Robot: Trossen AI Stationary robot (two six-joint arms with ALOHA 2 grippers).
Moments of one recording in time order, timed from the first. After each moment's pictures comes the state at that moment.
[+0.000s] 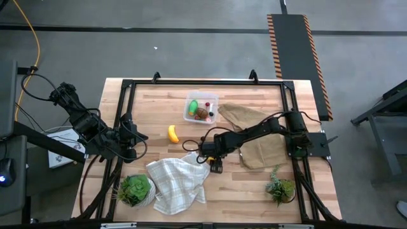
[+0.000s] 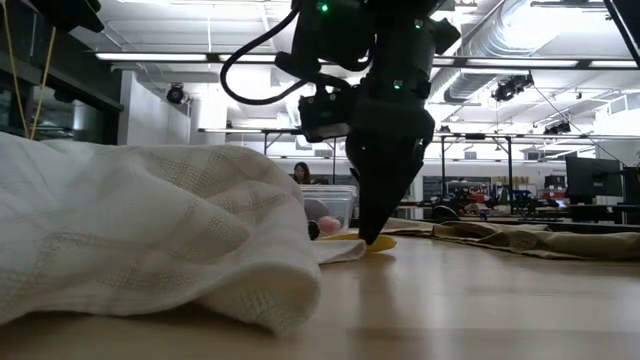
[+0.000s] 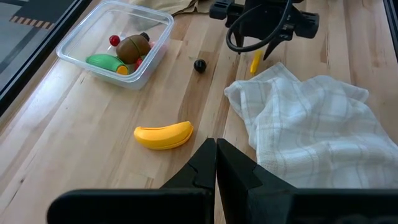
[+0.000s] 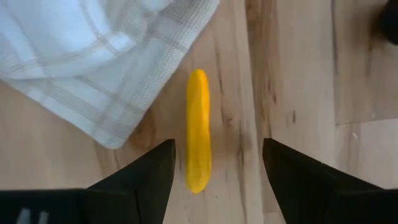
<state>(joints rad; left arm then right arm) -0.63 0.80 0.92 -1.15 -0.69 -0.79 0.17 2.07 1.45 -0.70 0.00 0.28</state>
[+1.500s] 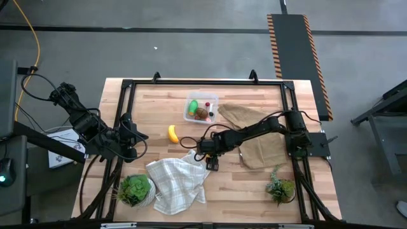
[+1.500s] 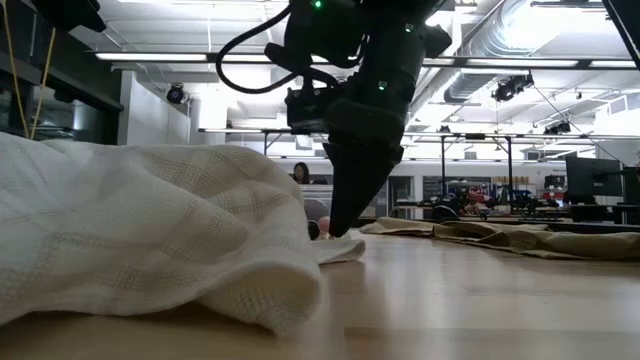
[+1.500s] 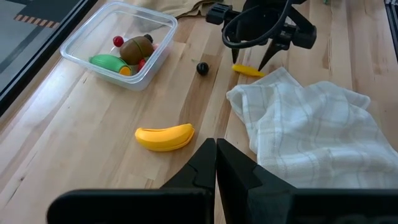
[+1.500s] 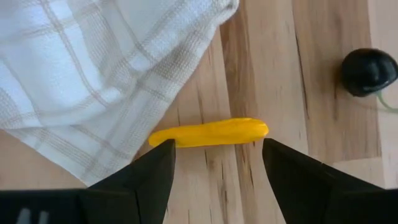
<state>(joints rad) -0.63 0.80 0.92 -1.15 -0.70 -0.82 0.15 2.07 1.44 -0.61 0.05 0.26</state>
